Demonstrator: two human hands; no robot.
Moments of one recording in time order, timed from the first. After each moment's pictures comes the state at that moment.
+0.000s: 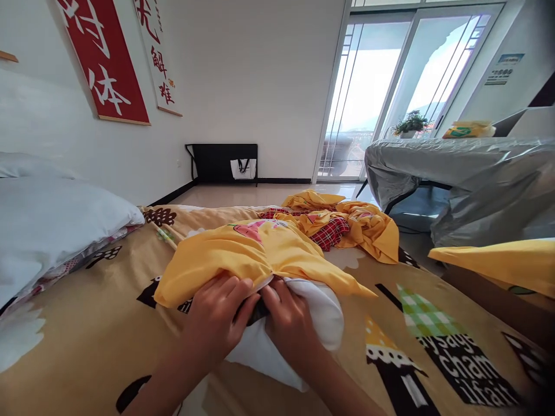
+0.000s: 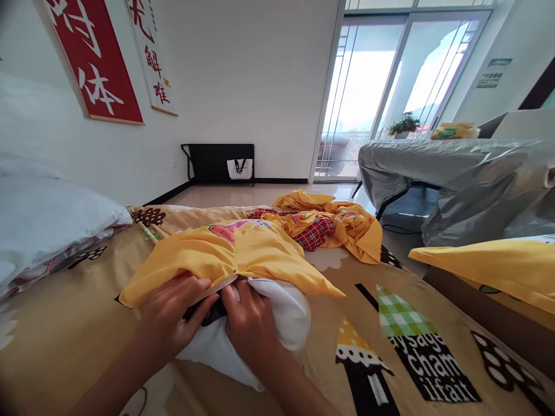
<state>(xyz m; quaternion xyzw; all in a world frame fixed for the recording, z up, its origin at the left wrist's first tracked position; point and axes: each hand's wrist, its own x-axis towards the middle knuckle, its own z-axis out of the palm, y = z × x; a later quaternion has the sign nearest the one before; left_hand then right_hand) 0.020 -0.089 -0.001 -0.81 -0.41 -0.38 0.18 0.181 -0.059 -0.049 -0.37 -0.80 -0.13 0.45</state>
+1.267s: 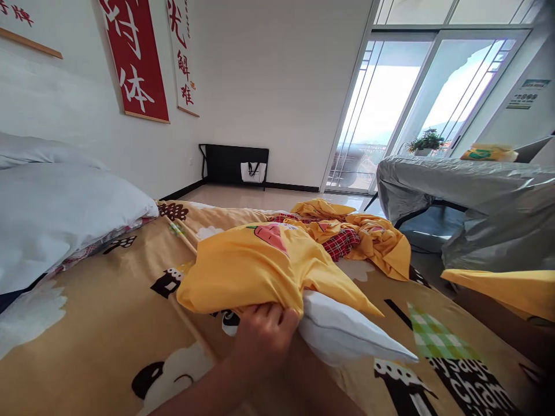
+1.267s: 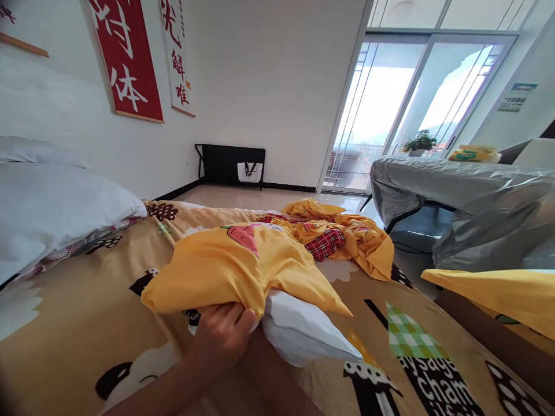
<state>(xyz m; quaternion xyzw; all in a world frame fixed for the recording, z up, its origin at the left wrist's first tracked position) 0.062 -0.092 -0.043 -0.78 -0.42 -0.36 0.30 0.149 -0.064 -0.100 -0.35 -0.85 -0.09 0.39</state>
